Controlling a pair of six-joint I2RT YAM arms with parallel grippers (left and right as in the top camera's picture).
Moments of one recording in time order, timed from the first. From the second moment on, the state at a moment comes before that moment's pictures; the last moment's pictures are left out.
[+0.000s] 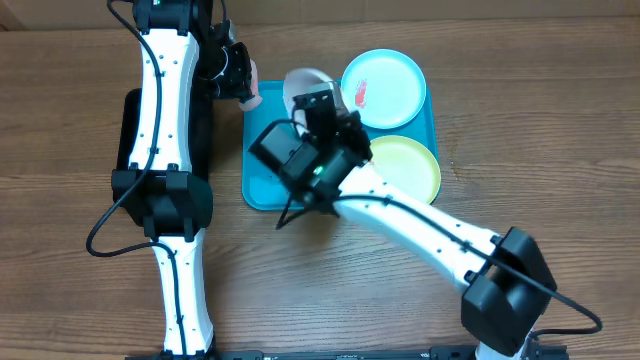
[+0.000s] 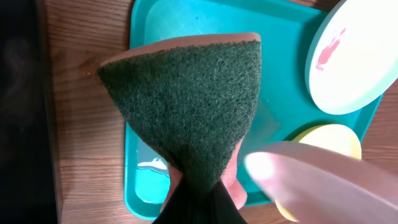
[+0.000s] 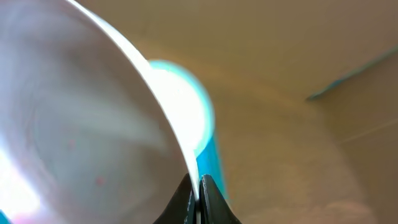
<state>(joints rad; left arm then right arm) -0.06 2.44 2.66 -1.64 0.30 -0.29 0.86 1.91 1.65 -0.91 1.01 0.51</state>
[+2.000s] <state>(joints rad) -0.18 2.44 2.66 -1.63 0.16 -0.29 -0.37 1.79 1.34 -0.85 -0.26 0.42</state>
